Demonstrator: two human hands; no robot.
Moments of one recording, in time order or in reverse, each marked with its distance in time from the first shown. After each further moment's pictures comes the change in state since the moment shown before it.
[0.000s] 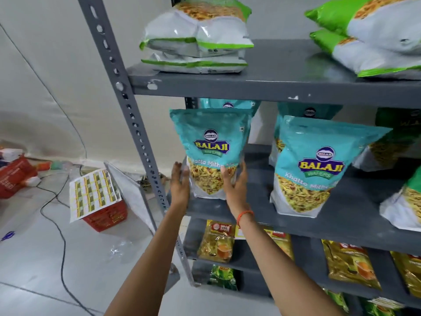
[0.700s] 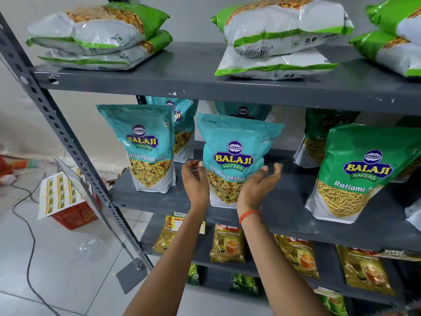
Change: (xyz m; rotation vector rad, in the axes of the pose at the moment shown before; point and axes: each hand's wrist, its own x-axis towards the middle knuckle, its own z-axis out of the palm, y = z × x) left_hand -0.124 0.058 0.205 -0.108 0.194 0.157; right_hand 0.015 -0.057 -0.204 0.052 0.682 0.001
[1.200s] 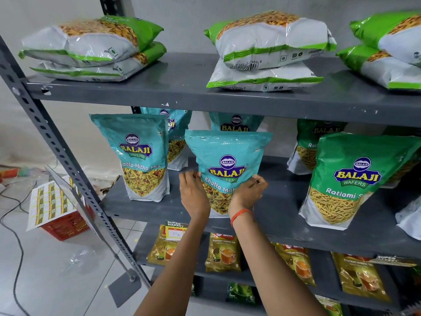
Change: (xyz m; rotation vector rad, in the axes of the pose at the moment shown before) left_hand -0.006 -0.008 0.014 0.450 0.122 0.218; right_hand 0.010 0.011 0.015 -0.059 0.106 0.265
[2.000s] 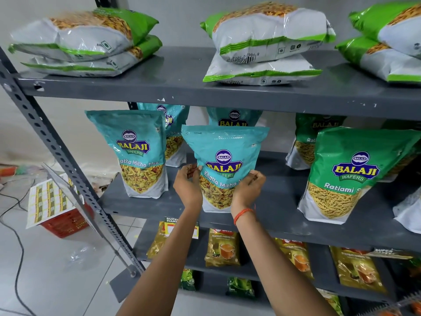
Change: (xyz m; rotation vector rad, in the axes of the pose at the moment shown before) left_hand 0.018 0.000 -0.006 -0.389 -0.093 -0.264; right_hand 0.010 0.011 -0.009 -0.072 -0.062 -0.127
